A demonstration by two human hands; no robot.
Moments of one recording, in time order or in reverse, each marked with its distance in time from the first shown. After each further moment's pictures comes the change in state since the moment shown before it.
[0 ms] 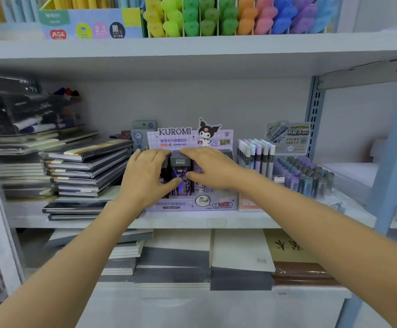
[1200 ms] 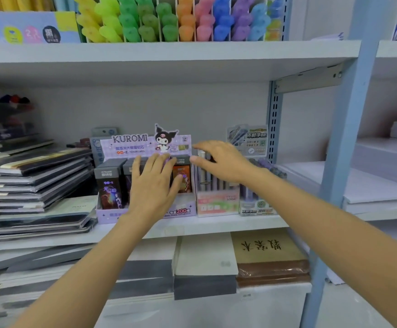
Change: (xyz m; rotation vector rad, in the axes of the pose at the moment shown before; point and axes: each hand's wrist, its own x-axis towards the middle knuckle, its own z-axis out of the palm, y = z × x) left_hand 0.019 0.096 0.038 0.035 0.077 0.030; right_hand -0.057 0.092 -0.031 0.010 0.157 0.184
